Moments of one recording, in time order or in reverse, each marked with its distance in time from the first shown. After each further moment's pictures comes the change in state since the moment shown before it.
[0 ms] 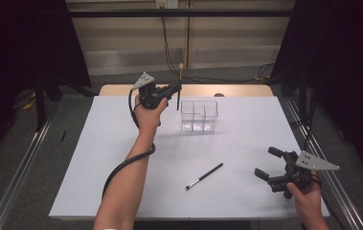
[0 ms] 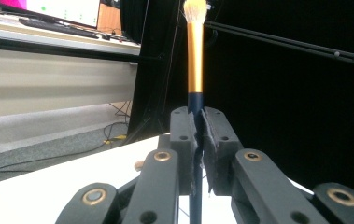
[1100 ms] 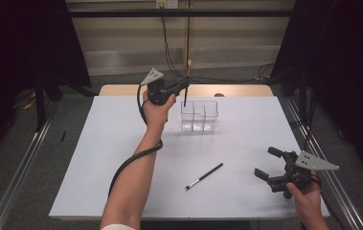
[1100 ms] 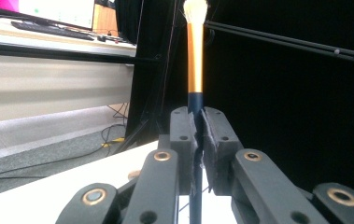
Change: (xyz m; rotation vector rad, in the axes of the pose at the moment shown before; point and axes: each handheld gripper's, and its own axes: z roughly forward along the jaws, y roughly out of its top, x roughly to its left) left arm -0.008 0.005 0.025 0.003 -0.011 0.021; right arm 0.000 0.000 0.001 0.001 0.005 -0.001
